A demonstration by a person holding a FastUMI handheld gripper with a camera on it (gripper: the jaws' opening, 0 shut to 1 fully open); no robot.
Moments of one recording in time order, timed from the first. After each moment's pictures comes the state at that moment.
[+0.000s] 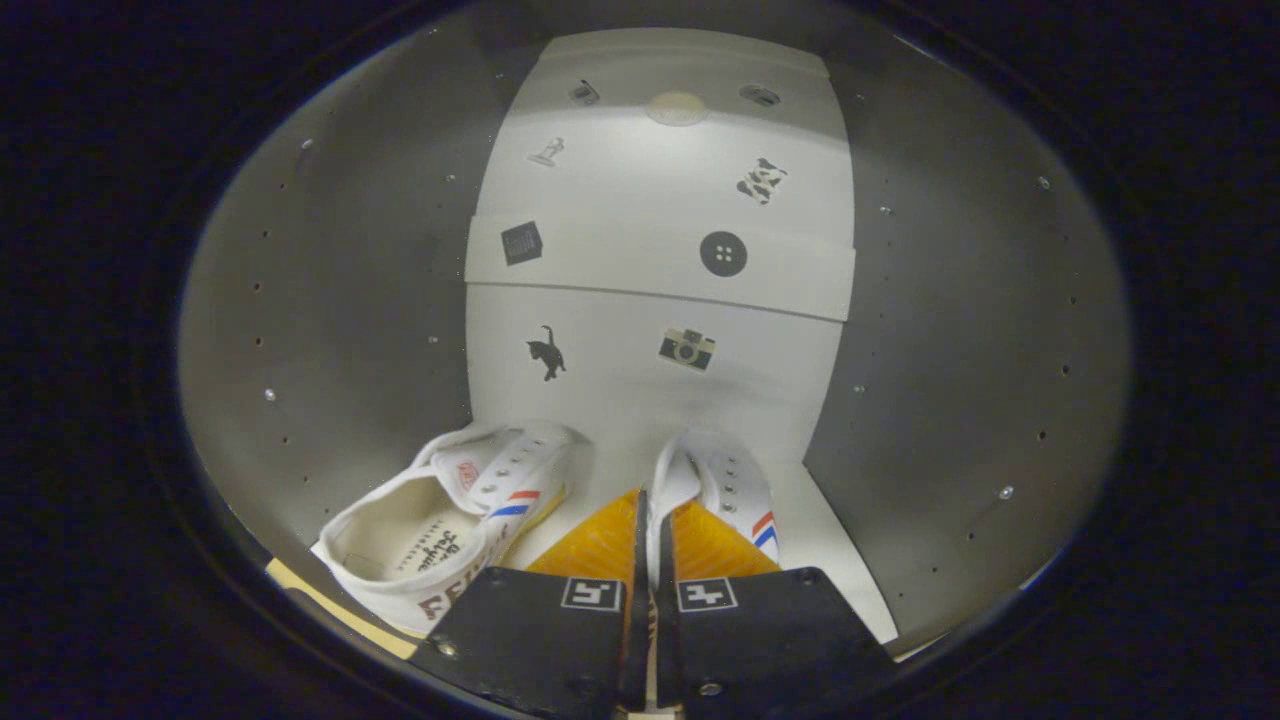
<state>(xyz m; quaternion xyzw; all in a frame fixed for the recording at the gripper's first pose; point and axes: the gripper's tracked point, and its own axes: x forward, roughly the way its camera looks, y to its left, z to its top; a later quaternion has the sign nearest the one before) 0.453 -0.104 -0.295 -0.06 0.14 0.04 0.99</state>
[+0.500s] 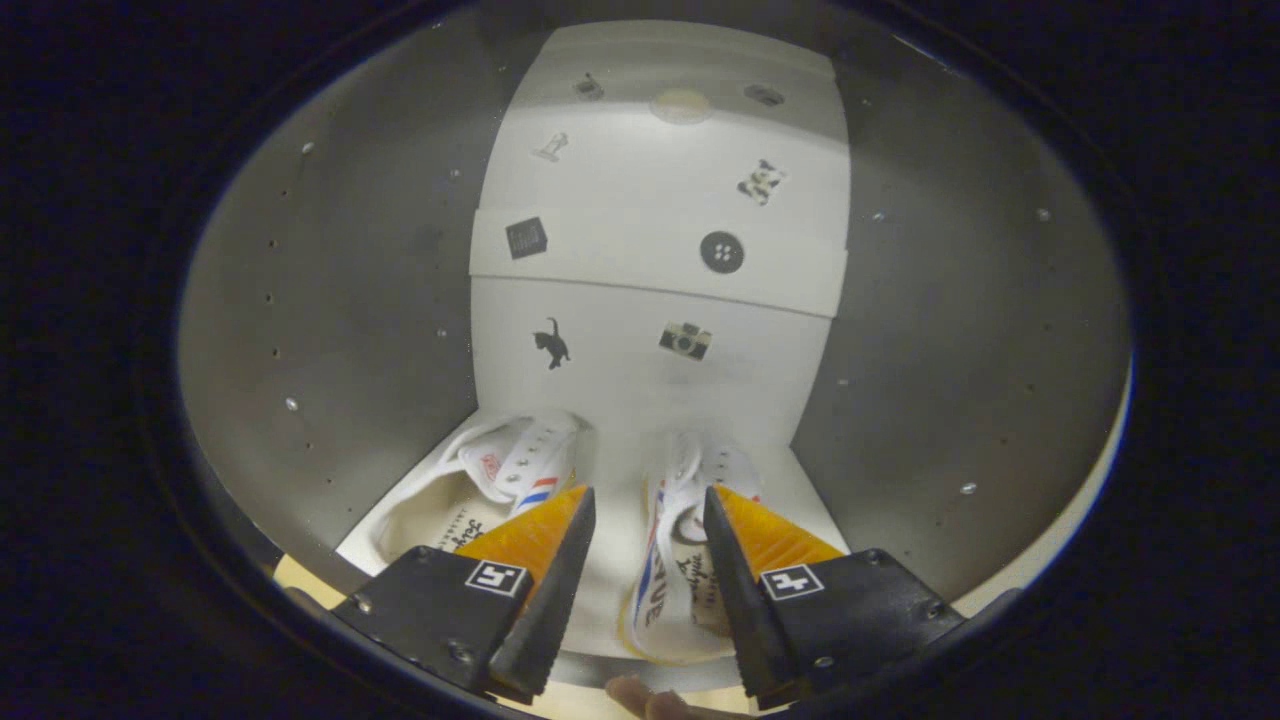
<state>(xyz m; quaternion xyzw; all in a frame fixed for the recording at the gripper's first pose) 0.414 -0.097 -0.272 -0.06 0.15 0.02 0.99</state>
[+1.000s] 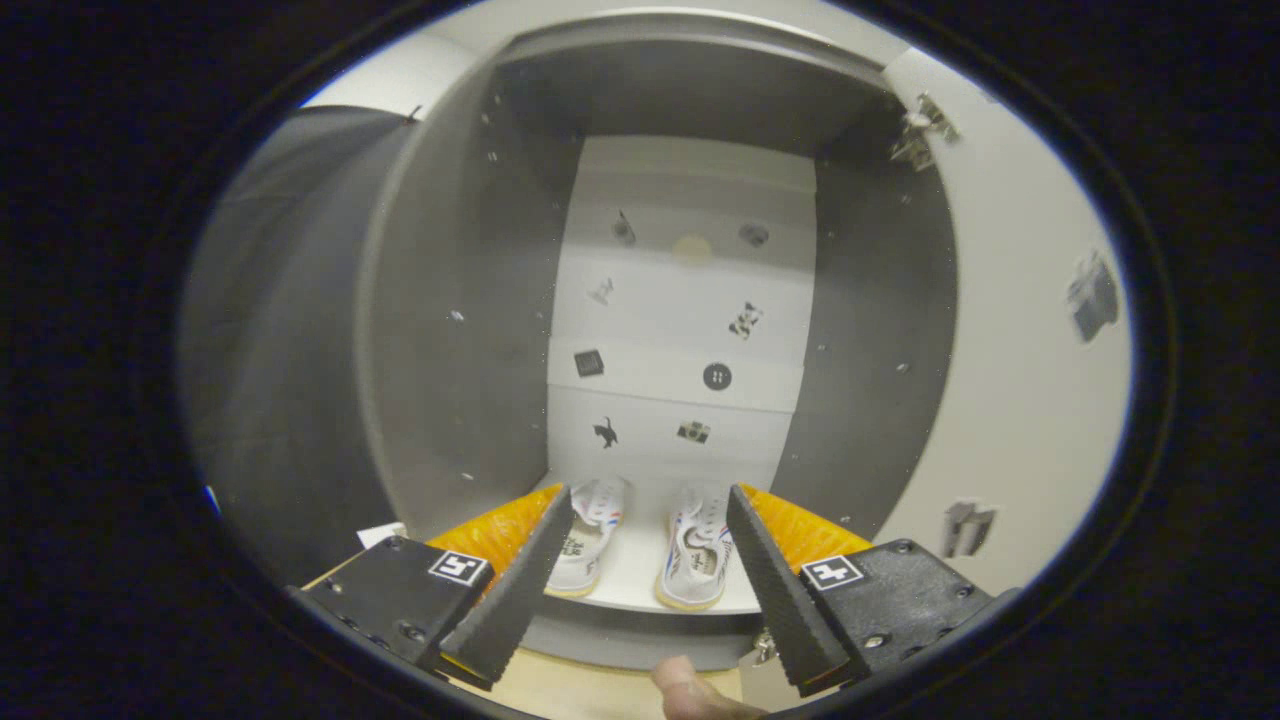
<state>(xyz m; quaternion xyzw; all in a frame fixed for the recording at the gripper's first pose) 0.268 -0.073 -0.160 -0.05 0.05 0.05 1.00</state>
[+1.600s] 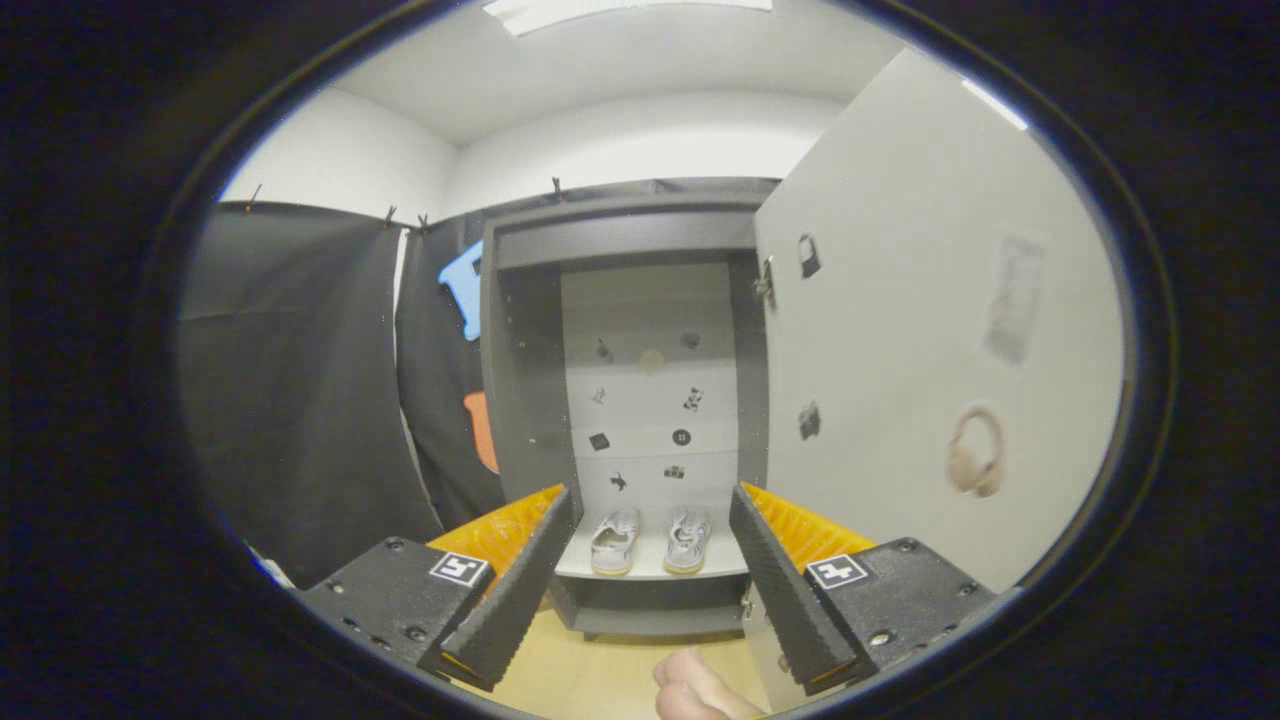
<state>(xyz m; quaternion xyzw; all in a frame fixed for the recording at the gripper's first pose) 0.046 -0.112 -0.030 0.03 0.00 0.03 1.00</state>
